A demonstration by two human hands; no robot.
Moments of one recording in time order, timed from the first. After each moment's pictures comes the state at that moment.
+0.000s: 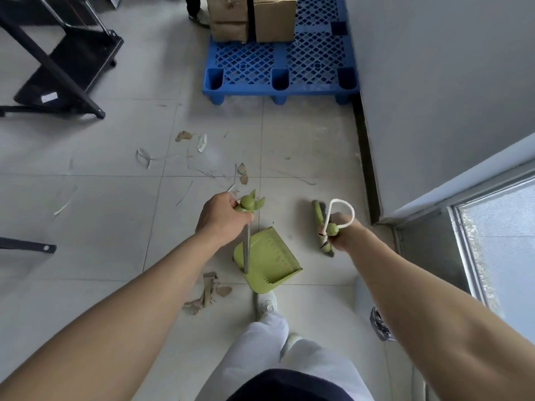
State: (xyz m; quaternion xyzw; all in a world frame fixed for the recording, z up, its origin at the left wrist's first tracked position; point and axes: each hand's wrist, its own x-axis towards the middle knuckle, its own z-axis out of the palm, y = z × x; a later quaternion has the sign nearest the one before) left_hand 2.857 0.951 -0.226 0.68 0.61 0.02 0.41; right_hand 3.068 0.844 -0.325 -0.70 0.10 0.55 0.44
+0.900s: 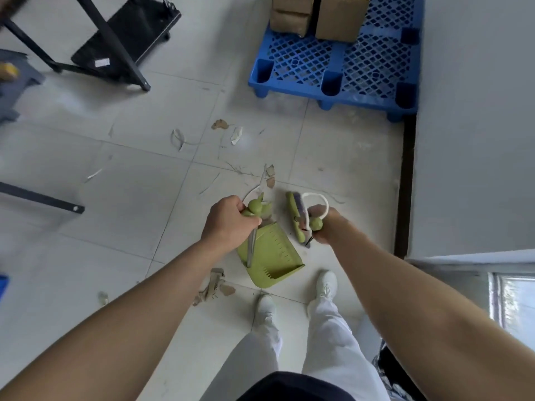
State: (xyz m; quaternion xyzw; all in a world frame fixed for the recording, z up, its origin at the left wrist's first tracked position) left_hand 2.864 1.023 -0.232 0.62 0.67 0.05 0.40; right_hand 3.060 0.994 -0.323 -0.67 0.04 0.65 0.36
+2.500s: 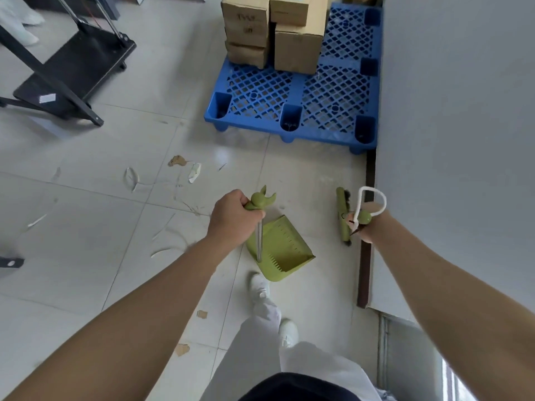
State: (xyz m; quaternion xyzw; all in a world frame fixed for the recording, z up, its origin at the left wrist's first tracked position) left_hand 3.120 1.174 -0.240 0.63 0.64 0.10 0.42; right_hand 3.393 1.111 -0.327 -0.71 0.10 0.53 0.44
